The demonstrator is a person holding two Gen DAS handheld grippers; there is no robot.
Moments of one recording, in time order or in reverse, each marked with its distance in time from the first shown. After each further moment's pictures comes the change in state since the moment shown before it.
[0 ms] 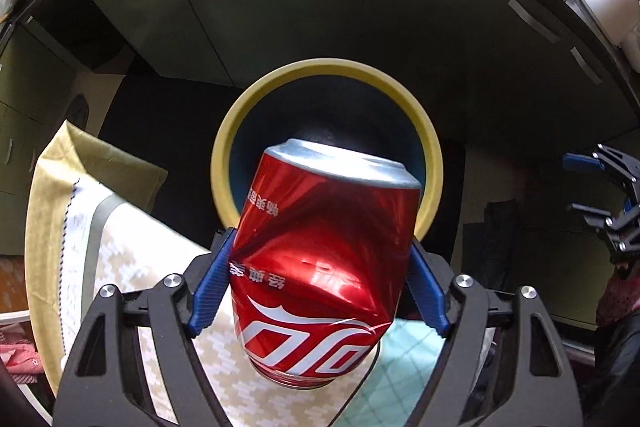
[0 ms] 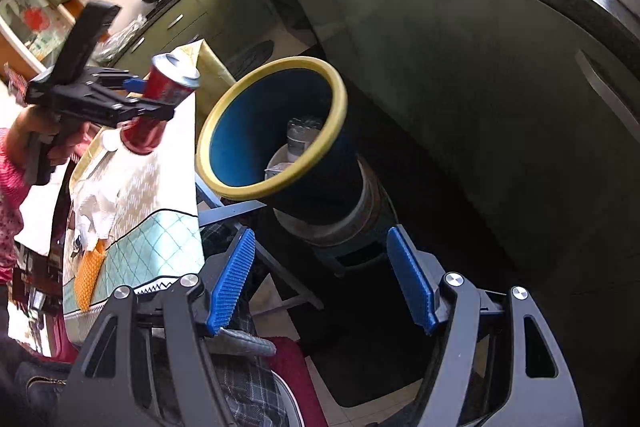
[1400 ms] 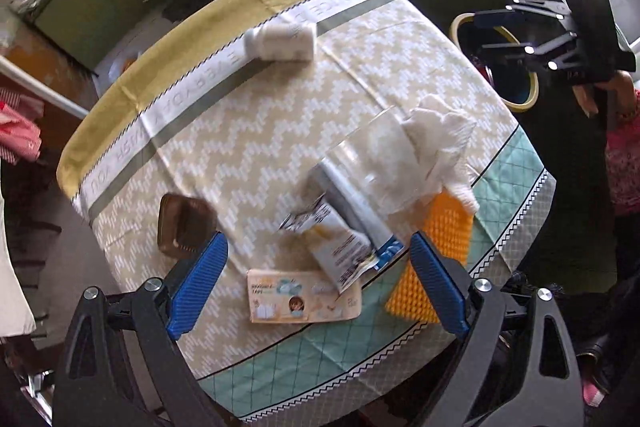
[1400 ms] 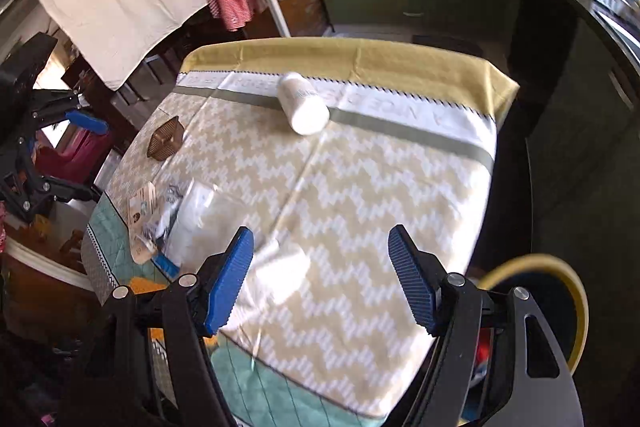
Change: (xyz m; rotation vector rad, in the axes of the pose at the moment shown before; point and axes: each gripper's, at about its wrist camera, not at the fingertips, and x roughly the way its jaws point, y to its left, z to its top) left arm -0.163 0.157 -0.371 -0.550 0.012 0.116; right arm 0.148 0.385 0.115 -0.808 0.218 0.290
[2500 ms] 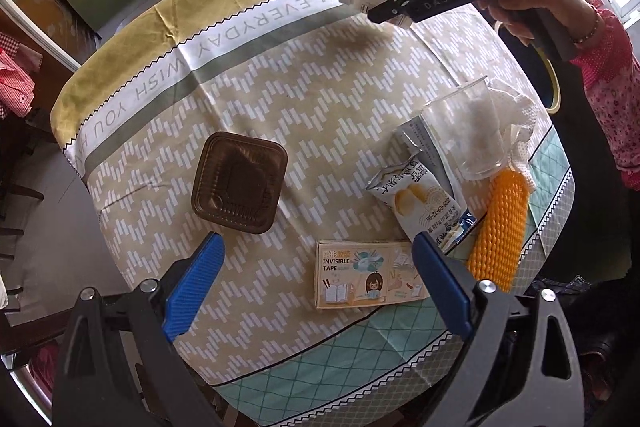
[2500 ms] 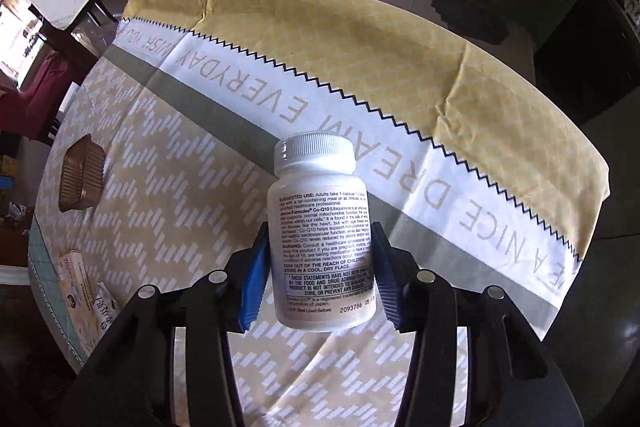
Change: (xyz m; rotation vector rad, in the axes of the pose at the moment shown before) left arm 0.041 0.080 -0.031 -0.071 0.020 -0.065; right arm 0.184 0.037 0.129 -0.082 0.294 -0.109
